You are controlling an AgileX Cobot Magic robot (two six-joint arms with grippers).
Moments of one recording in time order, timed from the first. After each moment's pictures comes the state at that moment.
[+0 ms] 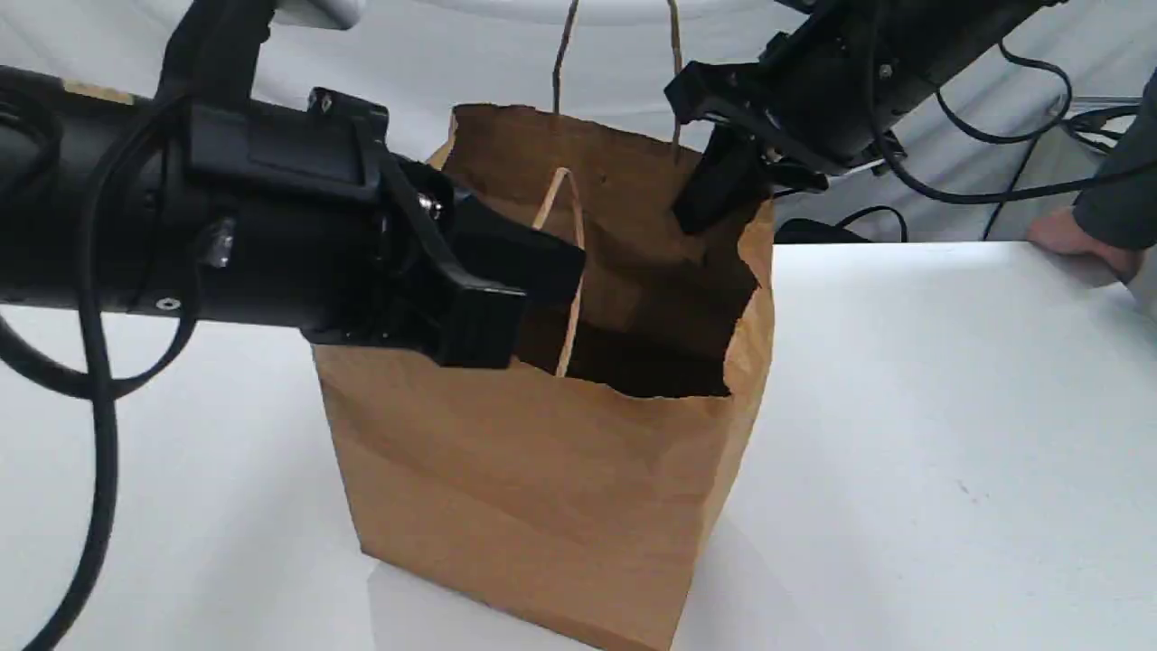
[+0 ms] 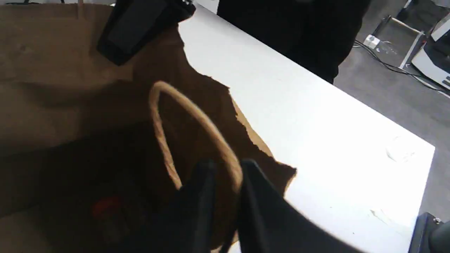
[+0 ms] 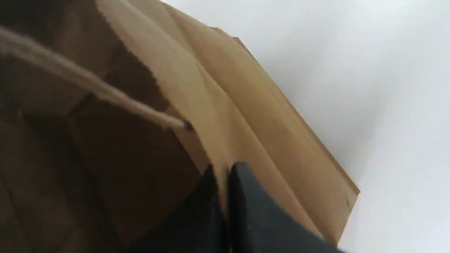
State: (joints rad) left arm -0.59 1.30 -1.05 -0.91 0.56 0.78; right arm 0.23 1.89 -1.80 0.58 1.22 -0.31
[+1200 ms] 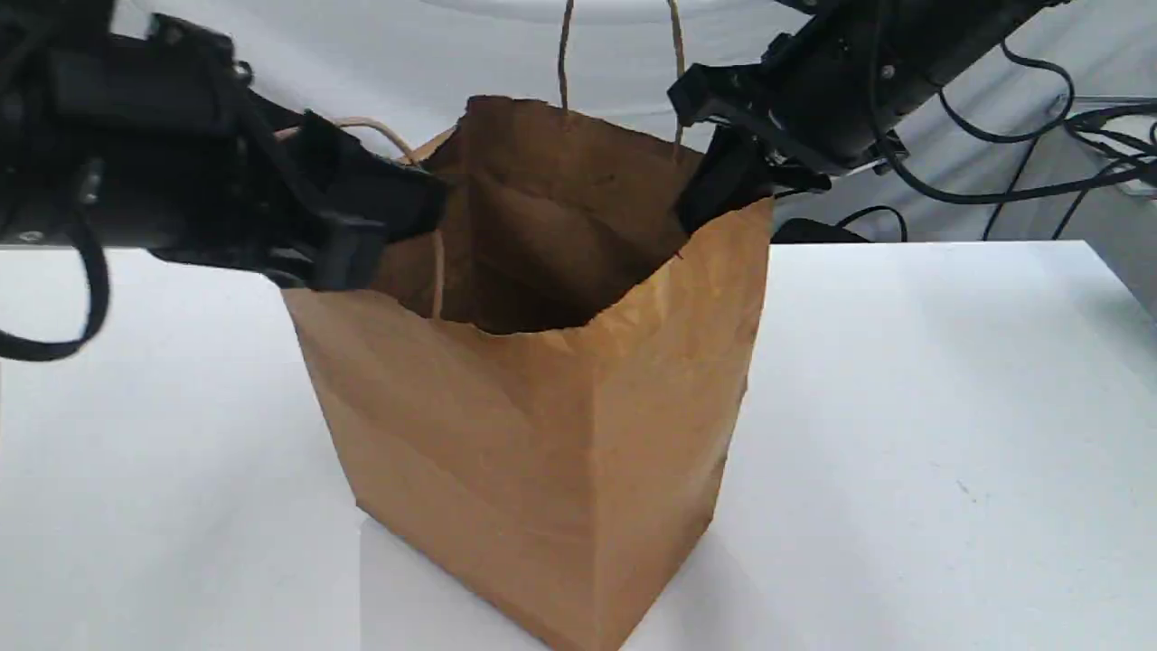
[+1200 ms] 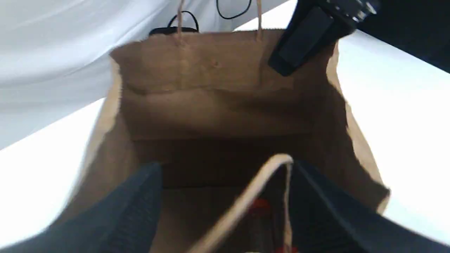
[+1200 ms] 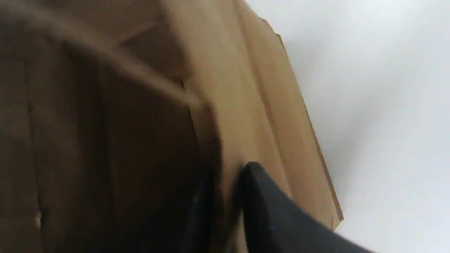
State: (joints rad) left arm -0.48 1.19 -1.05 -0.45 0.49 0.50; right arm 0.23 1.89 -1.80 0.57 1.22 -0.32
